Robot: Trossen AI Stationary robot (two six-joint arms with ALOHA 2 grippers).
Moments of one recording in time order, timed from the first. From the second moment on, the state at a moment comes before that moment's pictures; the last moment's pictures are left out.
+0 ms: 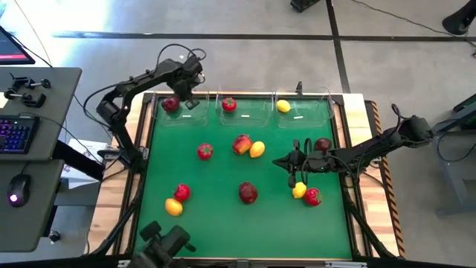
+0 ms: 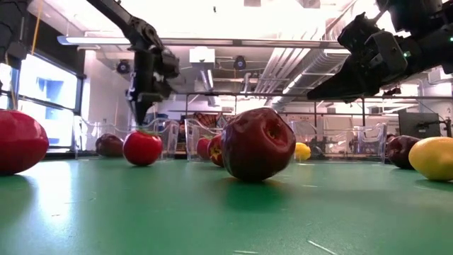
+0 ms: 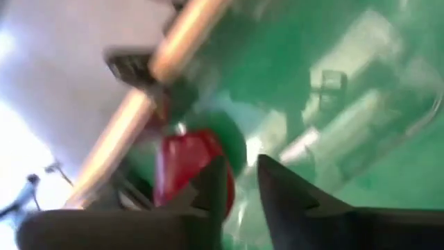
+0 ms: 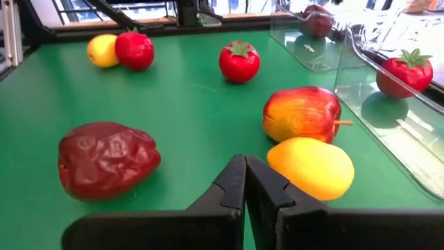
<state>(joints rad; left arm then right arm) 0.89 1.77 1.43 -1.07 -0.27 0.22 0.22 1.16 0.28 0.52 0.37 0.14</state>
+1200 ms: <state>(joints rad) 0.17 1.08 0.34 0.63 -0.27 0.31 0.22 1.16 0.49 0.24 0.32 0.04</state>
